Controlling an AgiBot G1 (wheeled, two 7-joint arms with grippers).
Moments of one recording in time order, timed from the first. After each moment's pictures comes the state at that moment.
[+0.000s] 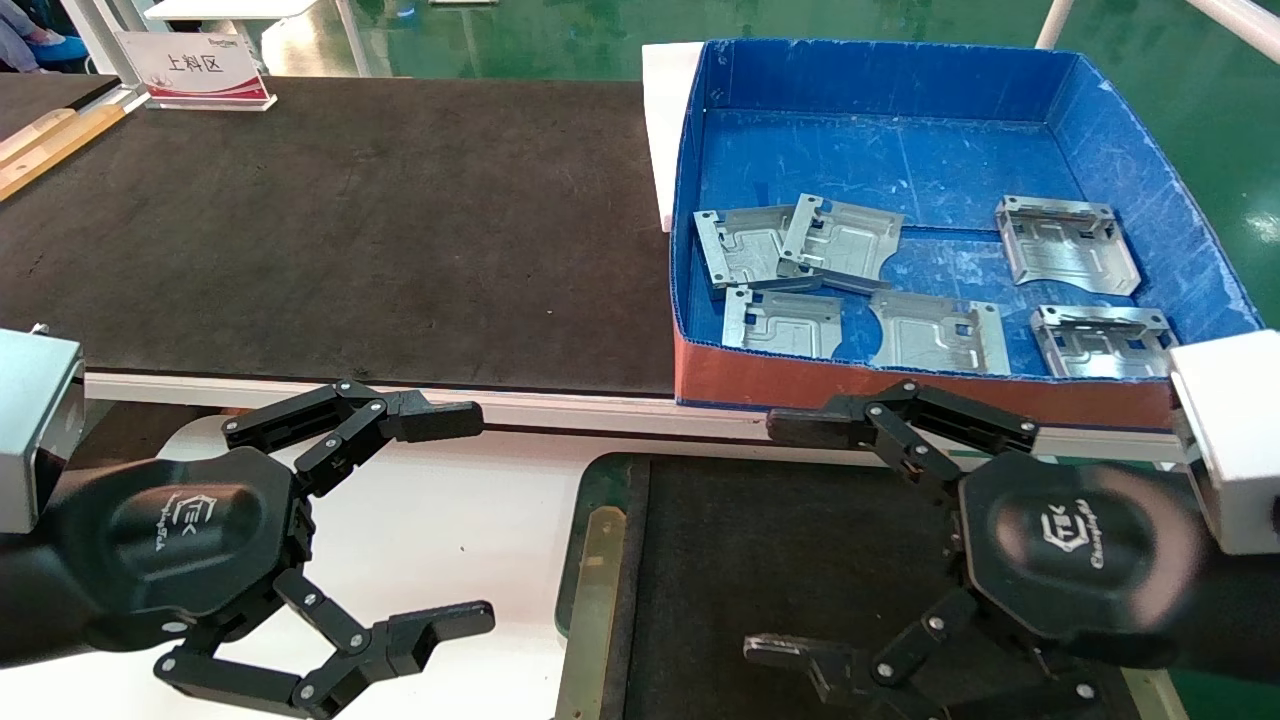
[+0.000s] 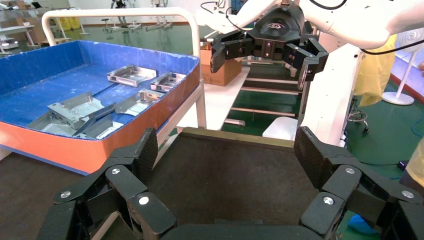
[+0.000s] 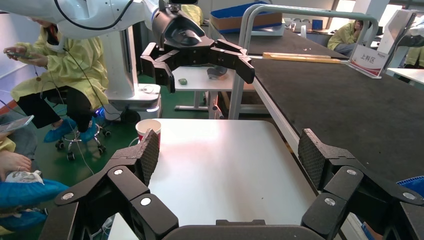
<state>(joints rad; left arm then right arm) -1.10 0.56 0.41 -1.24 0.63 1.43 -0.11 1.07 -0.61 -0.28 1.28 -0.73 -1.50 0.19</state>
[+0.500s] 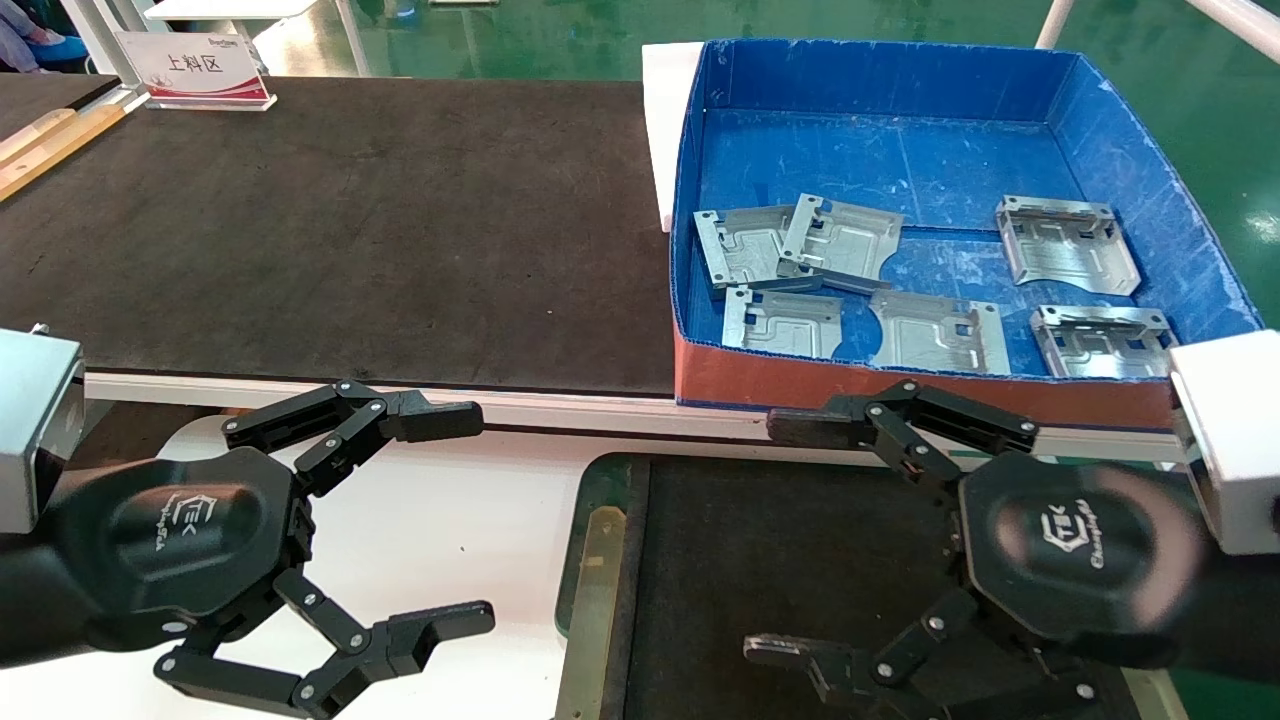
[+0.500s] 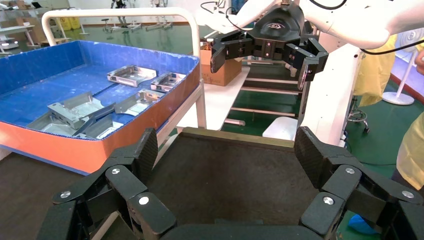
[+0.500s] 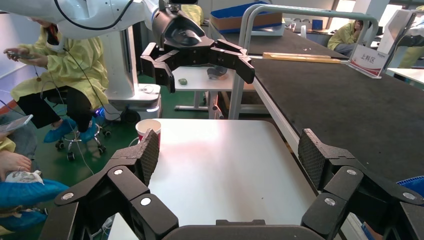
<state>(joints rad) -1.10 0.56 0.41 -1.24 0.63 1.43 -0.11 1.07 -0.61 -0.28 1.28 -0.73 -1.50 0.19</state>
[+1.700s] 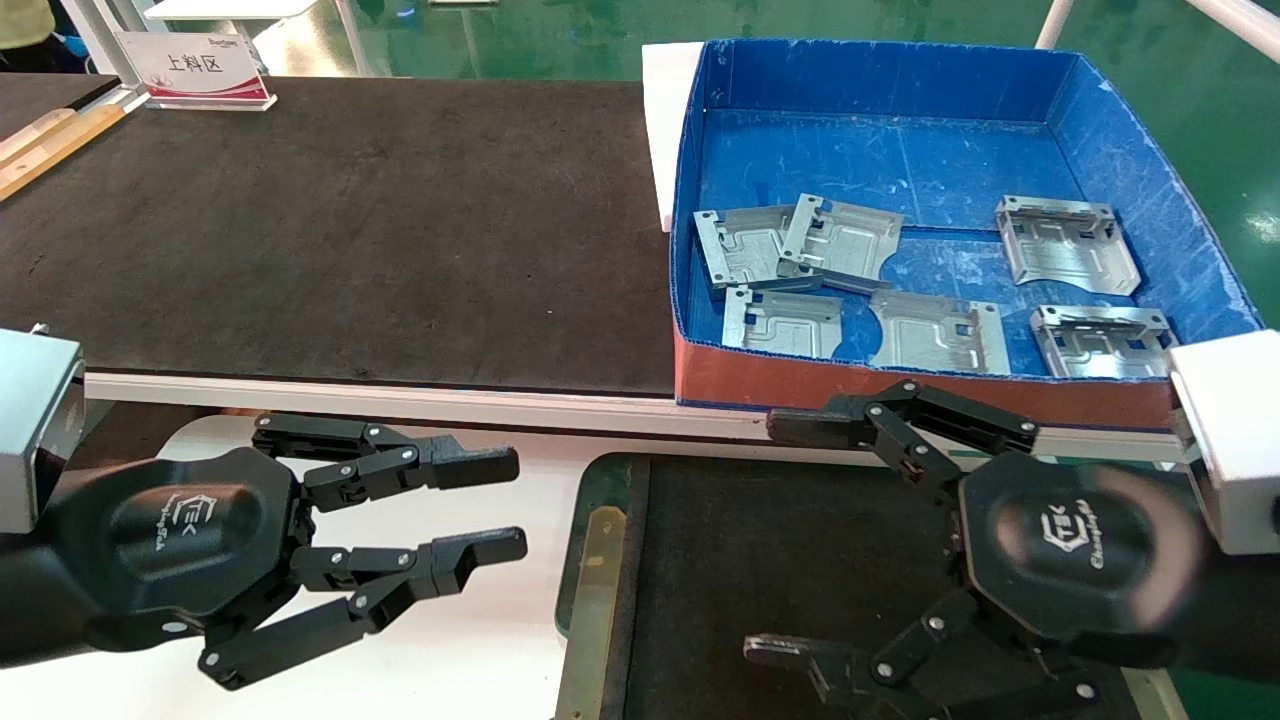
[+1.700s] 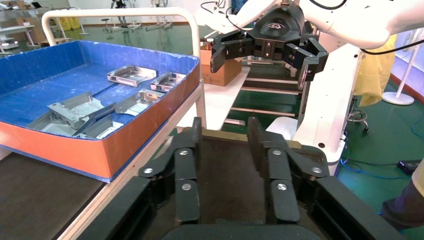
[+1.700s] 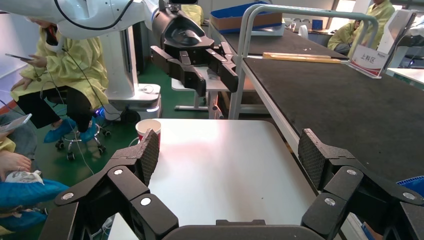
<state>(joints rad) -1.10 0.56 0.41 -1.24 0.63 1.43 -0.11 1.07 -0.61 -0.28 1.28 -0.73 -1.50 0.19</state>
